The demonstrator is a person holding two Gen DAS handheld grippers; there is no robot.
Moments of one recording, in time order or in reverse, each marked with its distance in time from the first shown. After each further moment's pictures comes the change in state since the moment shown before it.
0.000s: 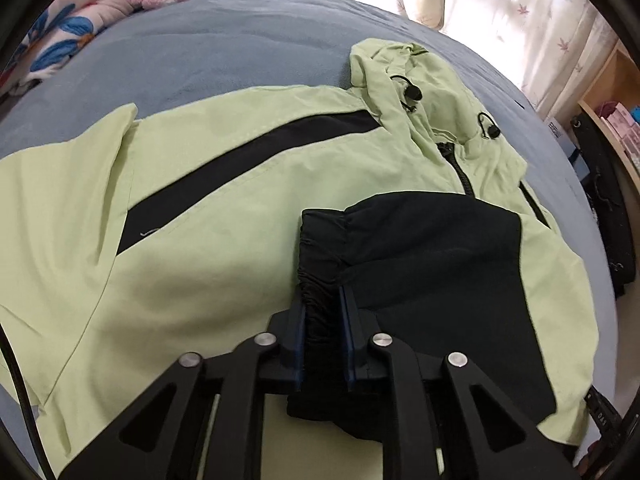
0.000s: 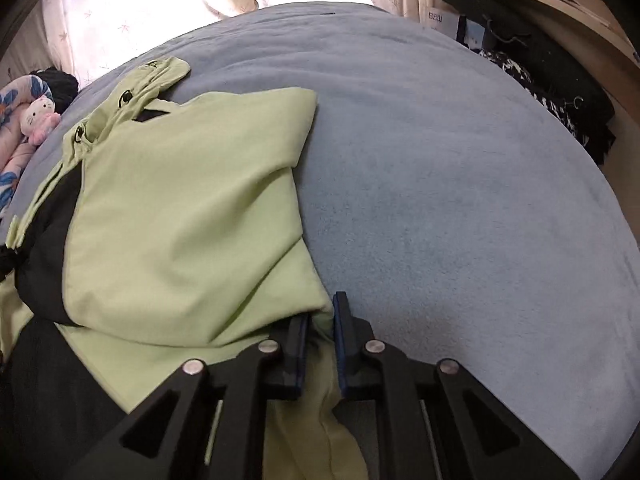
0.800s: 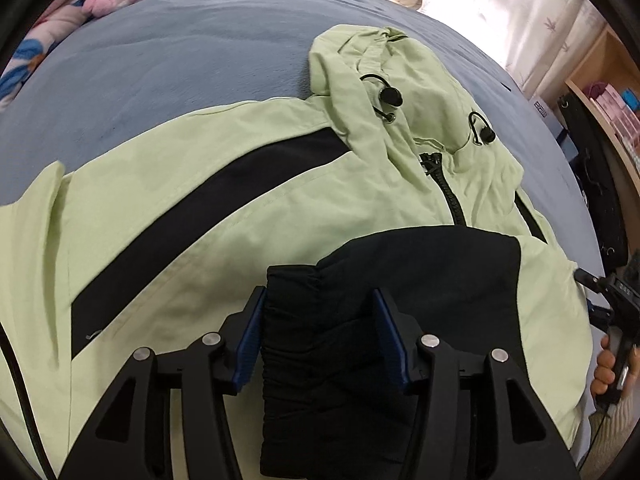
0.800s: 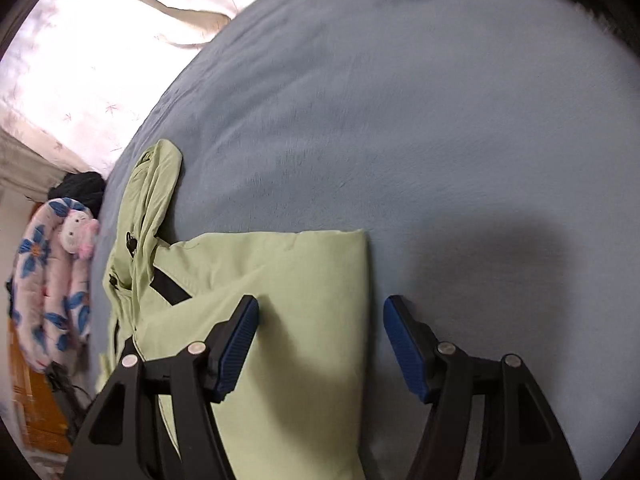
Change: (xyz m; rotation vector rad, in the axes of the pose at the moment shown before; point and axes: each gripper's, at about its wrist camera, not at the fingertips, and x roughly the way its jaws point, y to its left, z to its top) left arm 0.038 -0.024 0.049 0.082 0.060 -0.049; right arm 0.110 -0.029 0.148 0.287 0.127 0.394
